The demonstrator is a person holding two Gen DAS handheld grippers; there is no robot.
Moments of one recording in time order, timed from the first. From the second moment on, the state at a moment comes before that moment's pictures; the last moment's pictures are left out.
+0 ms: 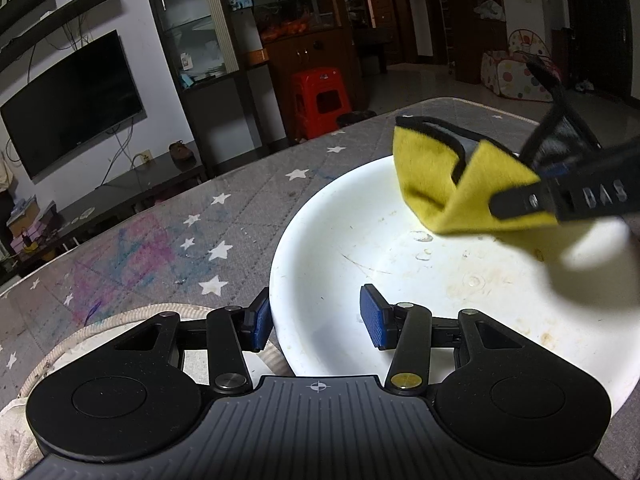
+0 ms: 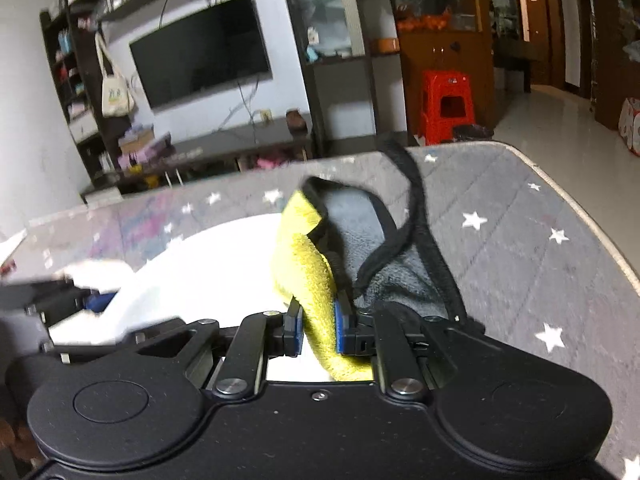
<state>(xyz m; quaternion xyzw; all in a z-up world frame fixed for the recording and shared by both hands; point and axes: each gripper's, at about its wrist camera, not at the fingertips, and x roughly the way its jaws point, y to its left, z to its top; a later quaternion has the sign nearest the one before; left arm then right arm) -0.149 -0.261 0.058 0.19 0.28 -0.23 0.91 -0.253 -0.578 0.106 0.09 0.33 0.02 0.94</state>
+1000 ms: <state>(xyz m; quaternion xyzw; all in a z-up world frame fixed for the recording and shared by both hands) -0.168 -0.256 0.068 0.19 0.29 -0.22 0.91 -0.255 -0.578 0.086 0.27 0.35 0.11 0.89</state>
